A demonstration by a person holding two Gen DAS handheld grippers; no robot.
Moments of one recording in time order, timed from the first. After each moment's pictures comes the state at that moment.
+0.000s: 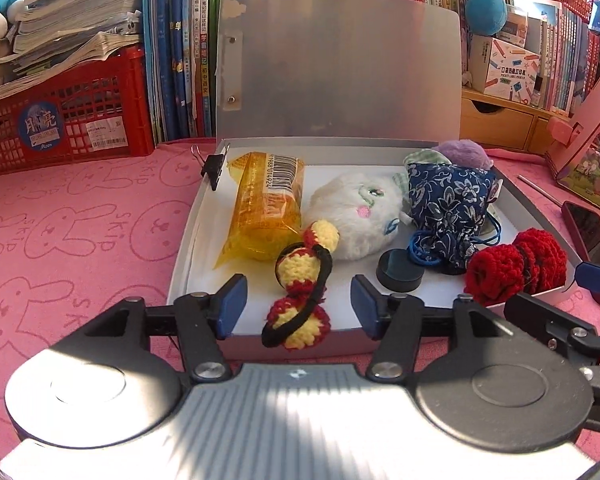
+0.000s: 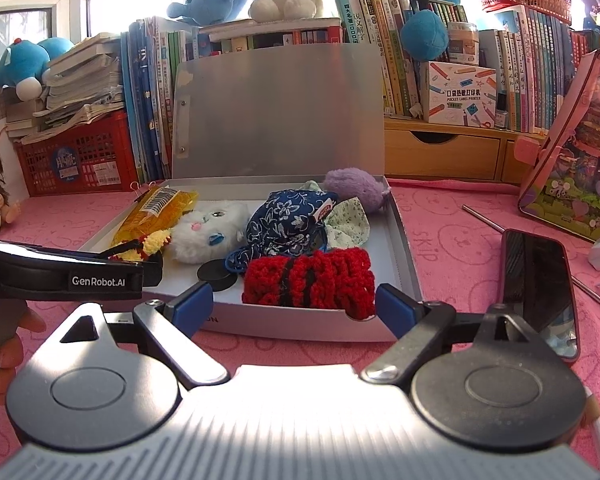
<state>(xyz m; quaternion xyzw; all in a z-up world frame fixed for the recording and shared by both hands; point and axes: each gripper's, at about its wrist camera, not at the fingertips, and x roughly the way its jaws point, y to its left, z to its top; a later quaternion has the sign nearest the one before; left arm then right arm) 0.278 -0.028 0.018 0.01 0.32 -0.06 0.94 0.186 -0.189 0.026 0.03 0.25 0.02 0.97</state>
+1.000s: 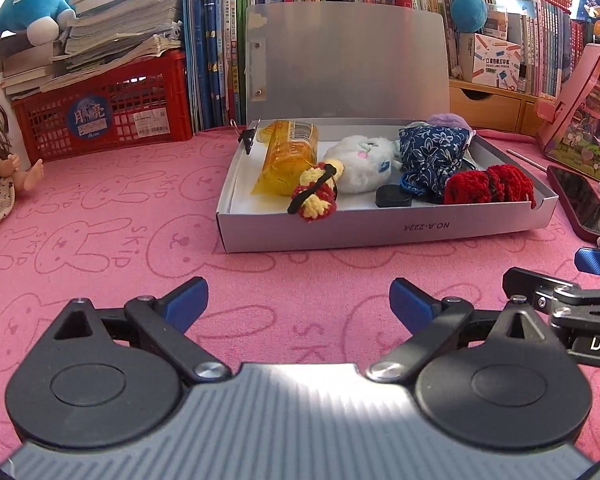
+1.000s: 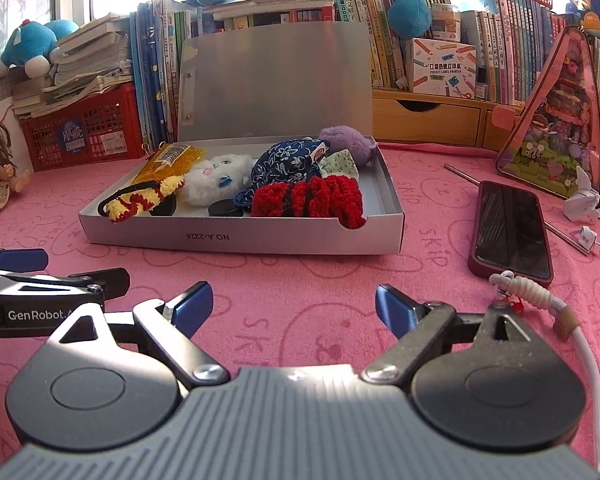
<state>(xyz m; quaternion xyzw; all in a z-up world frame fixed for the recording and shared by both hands) 0.182 -0.013 0.006 0.03 0.30 -0.03 0.95 0.133 -0.184 0.011 0.03 0.28 0.01 0.96</state>
